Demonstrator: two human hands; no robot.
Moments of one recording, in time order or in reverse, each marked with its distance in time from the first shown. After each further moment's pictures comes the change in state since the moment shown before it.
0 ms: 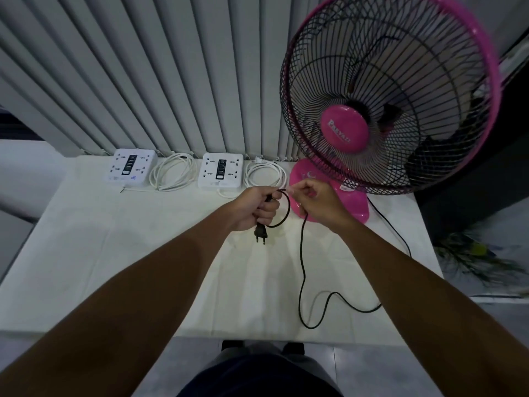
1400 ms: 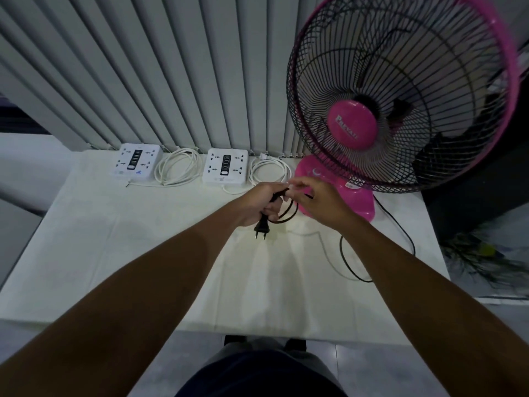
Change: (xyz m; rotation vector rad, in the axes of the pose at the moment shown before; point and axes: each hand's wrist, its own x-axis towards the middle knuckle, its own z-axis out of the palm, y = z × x) left_hand 0.003 0.001 0.010 0.225 0.176 0.077; right_hand 0.004 0.001 0.001 -0.236 -0.123 -0.146
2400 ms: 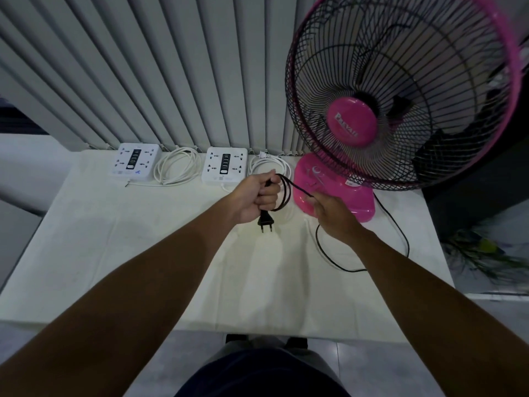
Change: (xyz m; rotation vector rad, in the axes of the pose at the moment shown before) left_hand -0.002 0.004 -0.015 -0.439 -0.126 -0.003; right_hand -0.021 0.055 0.002 -0.210 0.016 0.055
